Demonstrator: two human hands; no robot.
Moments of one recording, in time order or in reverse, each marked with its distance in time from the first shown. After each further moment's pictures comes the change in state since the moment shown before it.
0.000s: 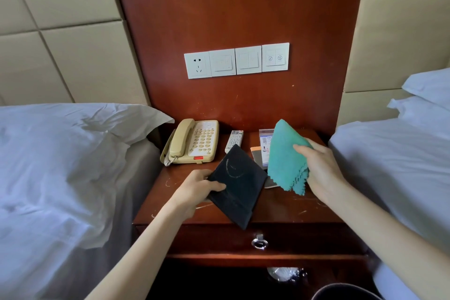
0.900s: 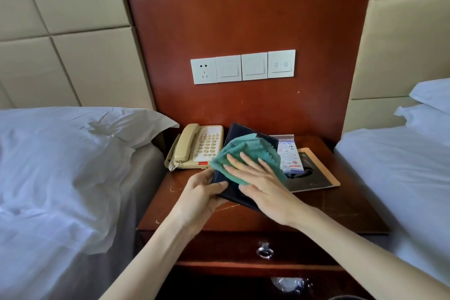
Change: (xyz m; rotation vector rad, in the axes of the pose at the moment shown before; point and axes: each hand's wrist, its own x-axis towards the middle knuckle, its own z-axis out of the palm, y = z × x) left_hand -0.022 -0.003 0.001 -0.629 -0.248 0.281; right_hand -0.032 0.020 0.062 -0.875 -0.712 -0.699
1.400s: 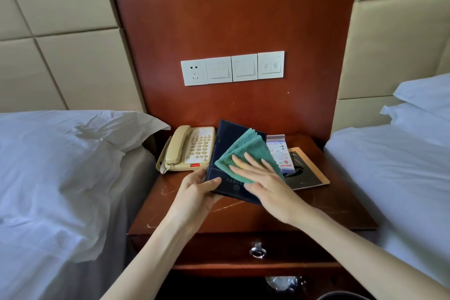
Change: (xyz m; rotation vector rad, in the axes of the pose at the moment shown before) left_hand 0.009 -0.005 0.003 -0.080 0.022 0.029; right_hand -0.014 0.011 -0.010 0.099 0.067 0.100
